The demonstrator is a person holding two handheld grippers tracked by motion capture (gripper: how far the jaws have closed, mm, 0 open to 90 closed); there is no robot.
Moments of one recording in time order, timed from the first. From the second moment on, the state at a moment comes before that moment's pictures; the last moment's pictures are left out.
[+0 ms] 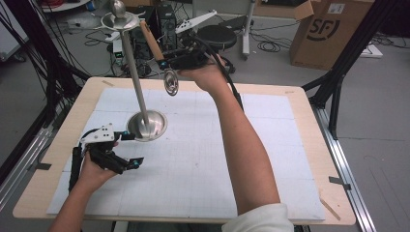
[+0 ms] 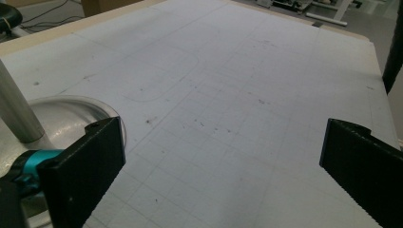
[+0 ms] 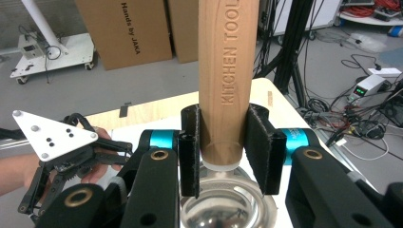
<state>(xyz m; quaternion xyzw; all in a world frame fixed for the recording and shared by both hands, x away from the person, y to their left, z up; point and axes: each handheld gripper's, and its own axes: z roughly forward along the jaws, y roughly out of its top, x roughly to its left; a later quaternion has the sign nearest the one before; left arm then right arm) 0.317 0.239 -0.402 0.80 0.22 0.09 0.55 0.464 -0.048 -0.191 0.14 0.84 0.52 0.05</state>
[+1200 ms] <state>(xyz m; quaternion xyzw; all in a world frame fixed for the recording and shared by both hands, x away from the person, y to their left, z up) 0.317 0.239 -0.403 0.80 0.22 0.09 0.55 0.463 -0.039 -0.194 0.15 0.84 0.51 0.07</state>
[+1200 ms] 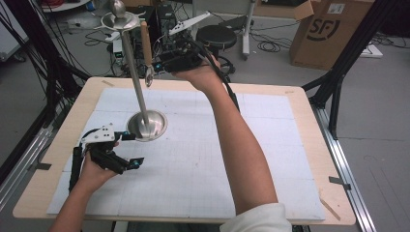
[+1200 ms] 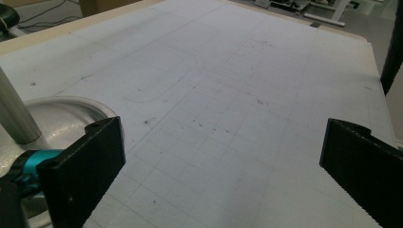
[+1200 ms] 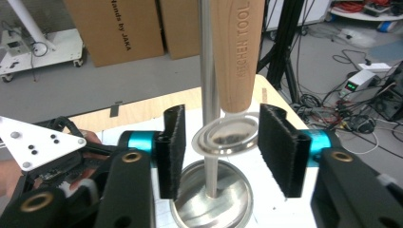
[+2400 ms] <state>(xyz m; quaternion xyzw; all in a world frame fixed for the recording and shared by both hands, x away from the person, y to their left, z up) 0.316 0.237 -0.403 0.81 0.22 0.09 0.54 0.410 -0.146 -0.213 0.18 0.81 0.54 0.10</state>
